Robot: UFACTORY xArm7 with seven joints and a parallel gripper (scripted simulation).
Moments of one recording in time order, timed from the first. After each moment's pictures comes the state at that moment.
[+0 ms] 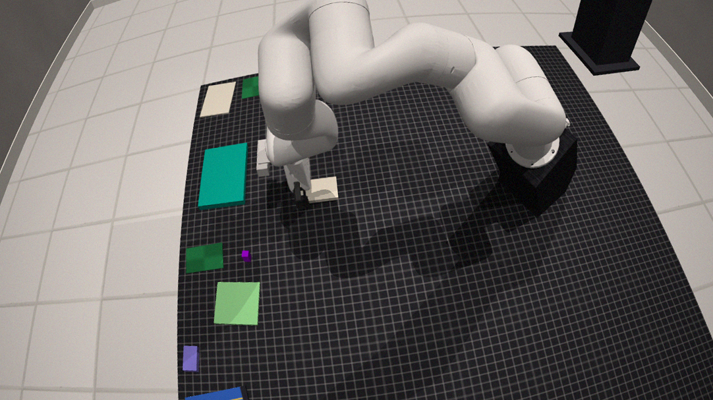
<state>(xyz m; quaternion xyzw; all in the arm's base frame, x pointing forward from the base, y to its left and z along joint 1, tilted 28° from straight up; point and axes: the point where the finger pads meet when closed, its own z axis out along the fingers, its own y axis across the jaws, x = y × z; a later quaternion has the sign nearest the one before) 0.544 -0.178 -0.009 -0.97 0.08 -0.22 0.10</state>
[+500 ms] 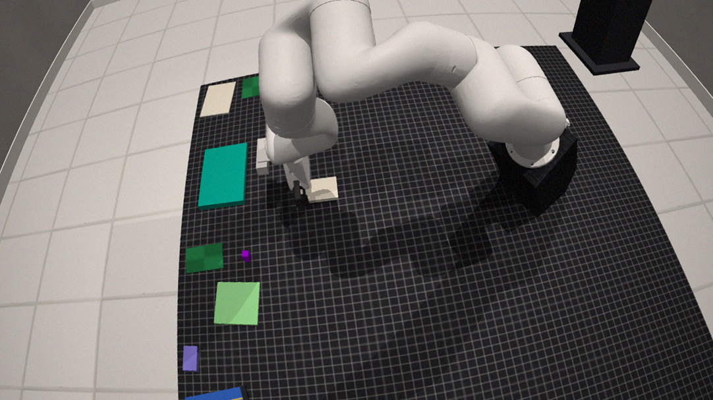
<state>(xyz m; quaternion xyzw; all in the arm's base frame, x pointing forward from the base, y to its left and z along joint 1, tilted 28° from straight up) 0.541 -0.179 -0.004 -0.97 0.08 -0.22 0.10</state>
